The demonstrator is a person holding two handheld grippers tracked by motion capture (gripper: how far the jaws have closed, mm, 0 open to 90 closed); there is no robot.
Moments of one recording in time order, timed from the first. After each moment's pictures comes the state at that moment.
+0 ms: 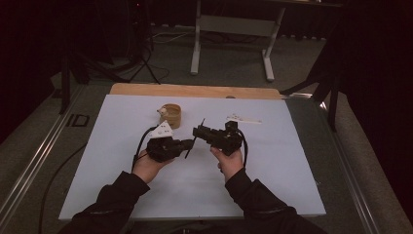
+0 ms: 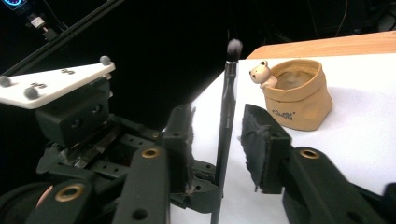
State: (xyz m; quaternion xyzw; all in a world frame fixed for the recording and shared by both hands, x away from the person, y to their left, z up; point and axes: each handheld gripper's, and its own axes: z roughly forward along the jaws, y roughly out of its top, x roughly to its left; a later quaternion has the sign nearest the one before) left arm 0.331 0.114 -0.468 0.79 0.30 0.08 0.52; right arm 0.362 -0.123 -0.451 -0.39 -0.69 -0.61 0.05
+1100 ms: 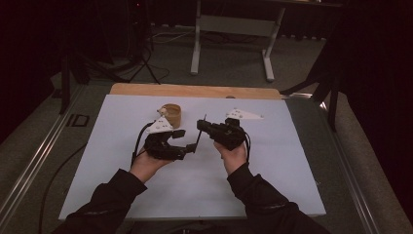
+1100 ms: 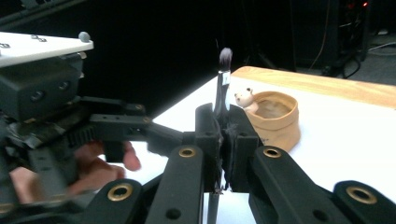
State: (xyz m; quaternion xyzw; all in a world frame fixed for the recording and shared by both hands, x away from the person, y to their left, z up) left arm 0.326 0.119 -0.443 0.79 0.32 0.08 0.52; right arm 0.363 -0.124 -0.427 -0.33 -0.72 -0.60 -0.05
